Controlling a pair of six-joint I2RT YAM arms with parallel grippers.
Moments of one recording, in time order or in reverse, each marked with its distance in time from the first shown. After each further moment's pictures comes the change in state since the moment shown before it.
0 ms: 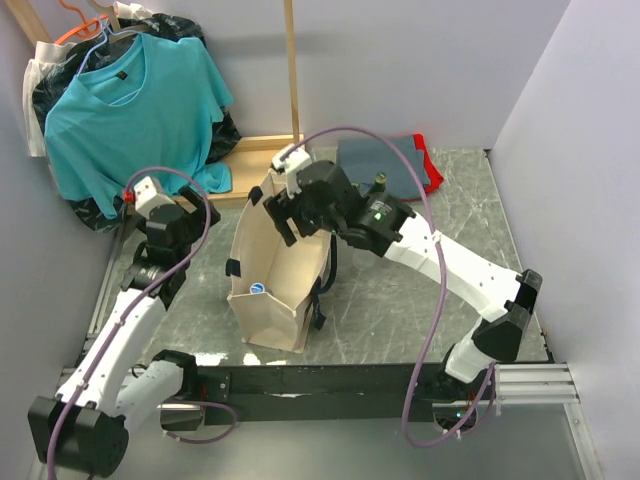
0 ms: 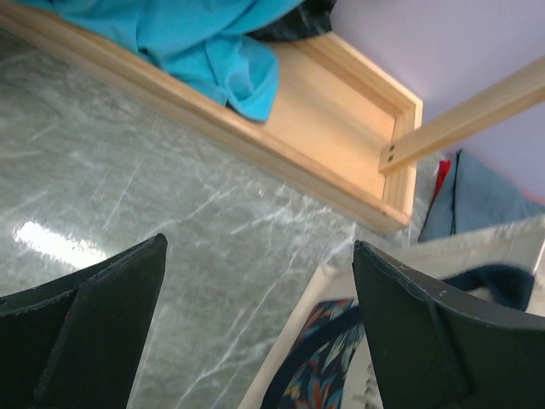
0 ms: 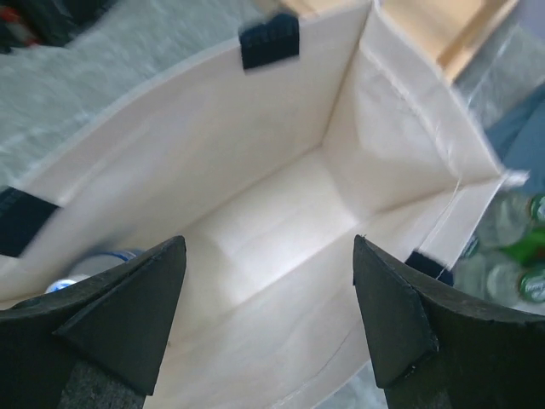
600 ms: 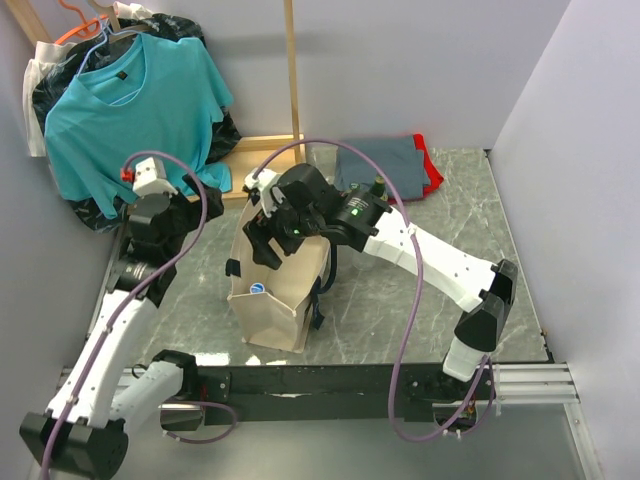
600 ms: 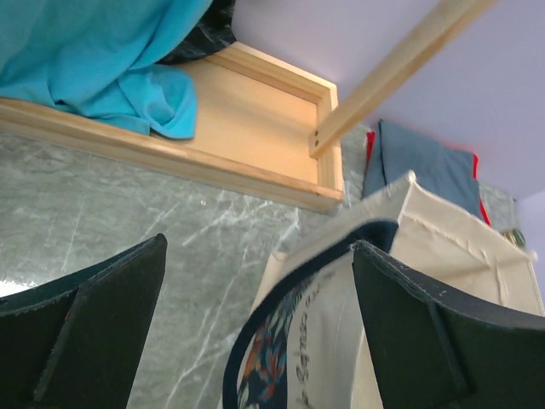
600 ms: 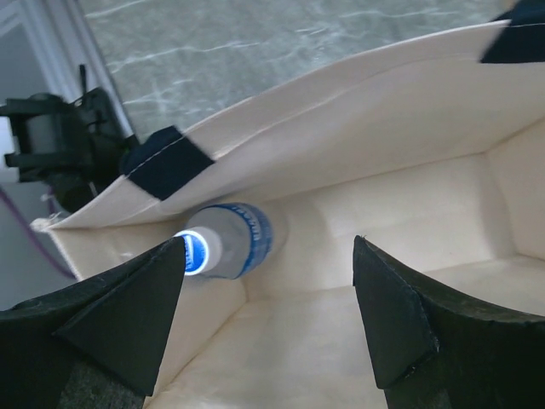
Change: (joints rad) left arm 0.003 0.006 0.172 -0.057 0.177 0.127; right arm 0.004 0.121 0.106 -0.077 -0.397 -0.031
